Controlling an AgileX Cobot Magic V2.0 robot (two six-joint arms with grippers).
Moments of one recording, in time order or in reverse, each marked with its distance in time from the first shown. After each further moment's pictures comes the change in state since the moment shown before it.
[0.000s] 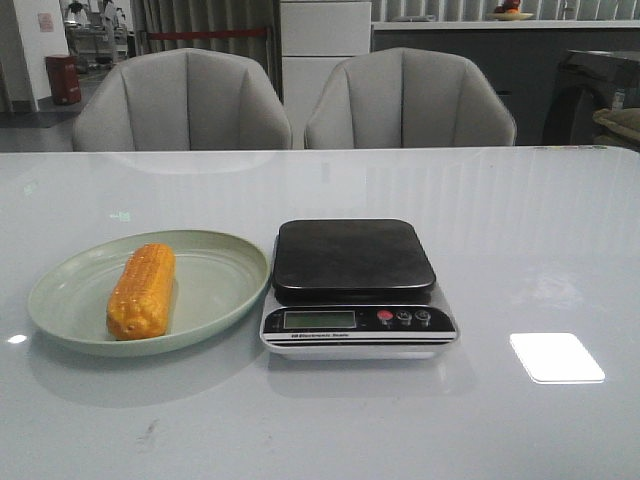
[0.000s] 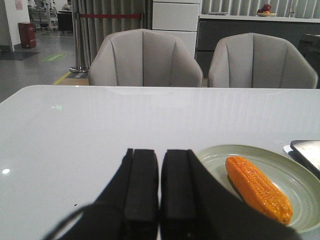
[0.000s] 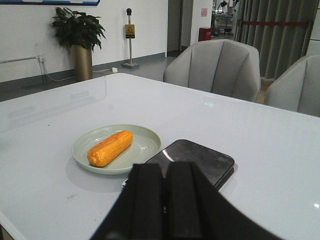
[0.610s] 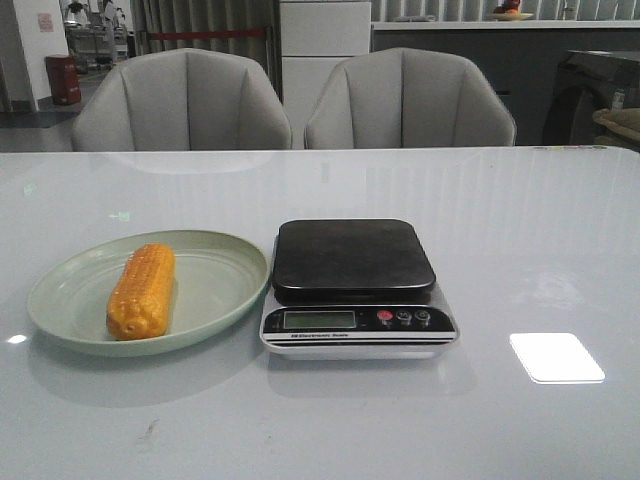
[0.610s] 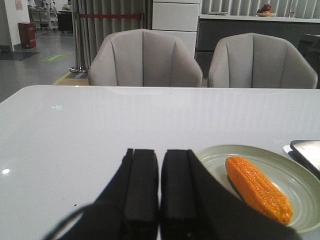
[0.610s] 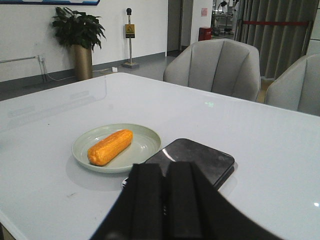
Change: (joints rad) left arm 0.000 0.000 0.000 0.000 0.000 0.000; right arm 0.000 0.000 0.011 0.000 0.000 0.000
